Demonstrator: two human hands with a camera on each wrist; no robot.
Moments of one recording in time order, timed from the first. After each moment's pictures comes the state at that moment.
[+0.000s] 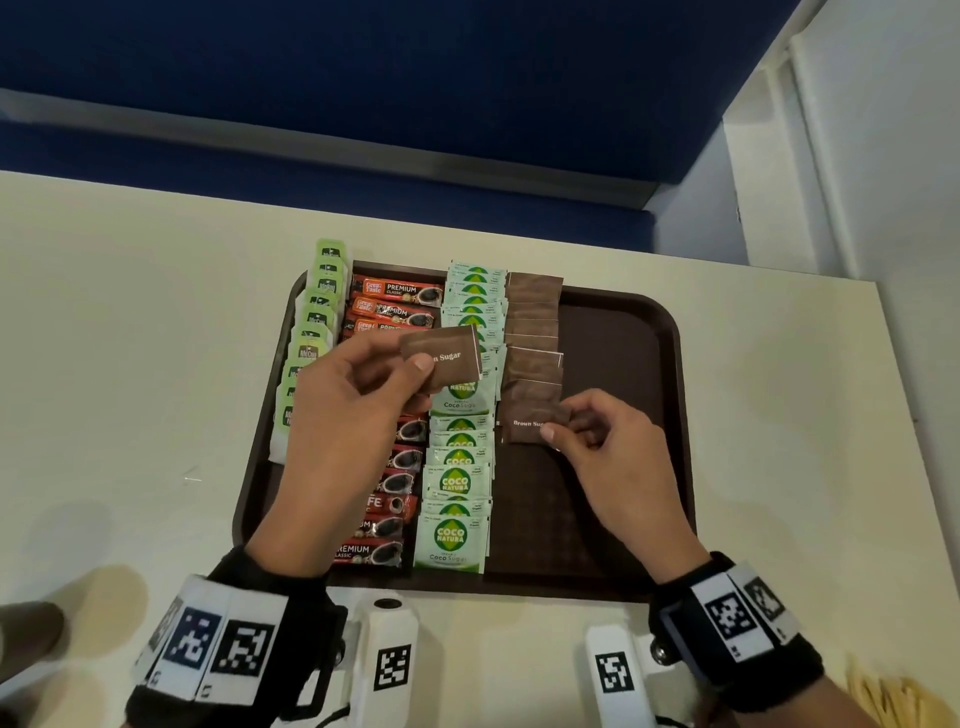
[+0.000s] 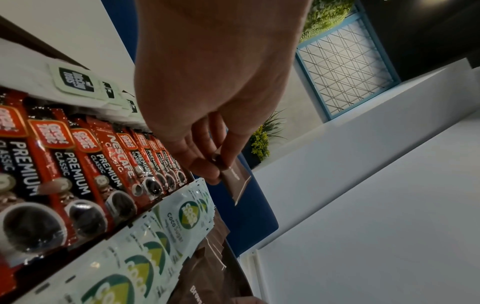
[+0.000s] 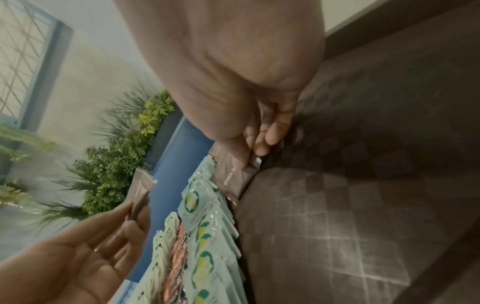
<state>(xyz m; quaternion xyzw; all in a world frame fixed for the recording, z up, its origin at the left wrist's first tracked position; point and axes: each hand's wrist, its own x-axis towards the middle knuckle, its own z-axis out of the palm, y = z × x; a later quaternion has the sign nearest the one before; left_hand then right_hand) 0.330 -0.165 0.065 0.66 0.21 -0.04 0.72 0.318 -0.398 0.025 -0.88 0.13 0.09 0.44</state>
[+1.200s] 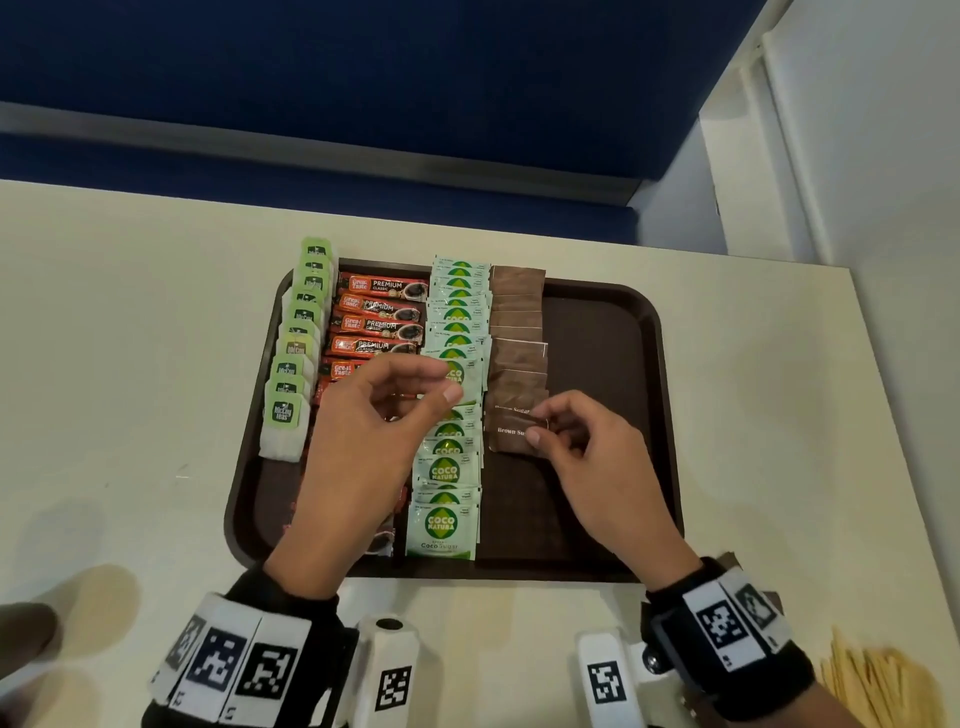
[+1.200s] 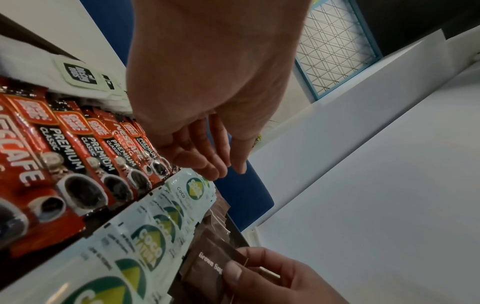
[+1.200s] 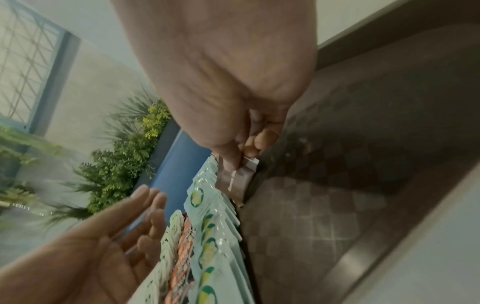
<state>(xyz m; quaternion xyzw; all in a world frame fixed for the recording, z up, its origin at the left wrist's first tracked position) 0.309 -0.177 0.059 0.73 0.17 -0.07 0.66 0.298 -0.396 0.029 -0.87 0.09 0.10 0.48</state>
